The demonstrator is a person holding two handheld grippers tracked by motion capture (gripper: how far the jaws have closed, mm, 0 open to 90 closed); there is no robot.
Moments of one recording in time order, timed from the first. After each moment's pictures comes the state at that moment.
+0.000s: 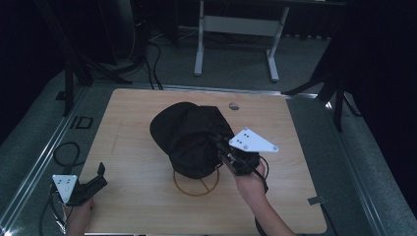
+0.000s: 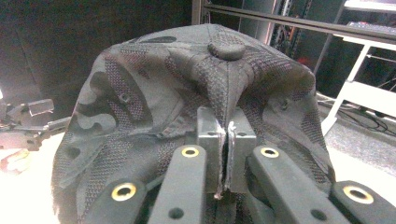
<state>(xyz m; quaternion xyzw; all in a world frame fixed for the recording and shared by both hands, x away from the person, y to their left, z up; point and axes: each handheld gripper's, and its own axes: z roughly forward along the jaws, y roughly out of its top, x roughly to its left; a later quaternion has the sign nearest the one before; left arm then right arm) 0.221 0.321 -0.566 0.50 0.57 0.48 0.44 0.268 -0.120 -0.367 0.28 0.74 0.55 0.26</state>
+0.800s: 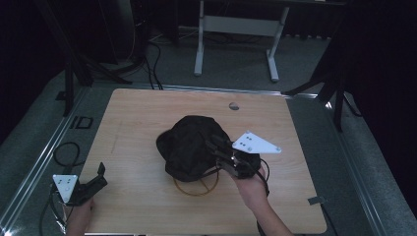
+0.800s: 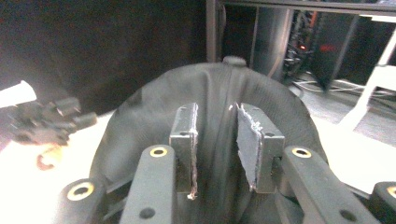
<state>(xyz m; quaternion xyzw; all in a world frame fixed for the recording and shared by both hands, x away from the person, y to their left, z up) 0.221 0.320 -0.566 0.50 0.57 0.48 0.44 0.267 -0.126 -0.378 0.29 0.74 0.56 0.21</state>
